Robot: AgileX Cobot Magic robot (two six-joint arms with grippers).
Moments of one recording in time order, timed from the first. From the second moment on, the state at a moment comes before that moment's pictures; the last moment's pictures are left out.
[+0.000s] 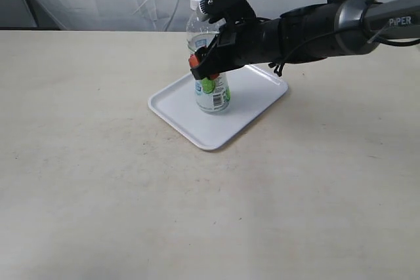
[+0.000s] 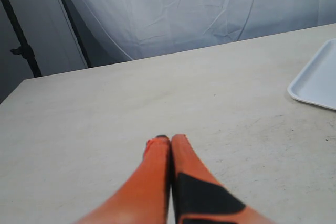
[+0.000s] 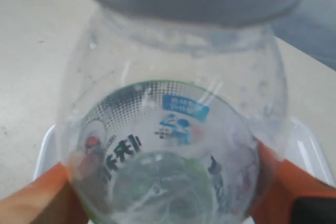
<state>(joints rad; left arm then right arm) -0.04 0.00 0.00 0.02 0.26 0.11 0.59 2.06 -1.33 1.74 0.25 -1.99</state>
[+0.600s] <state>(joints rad) -0.04 0.00 0.00 0.02 0.26 0.11 0.59 2.07 -1.34 1.75 0.25 -1.97</state>
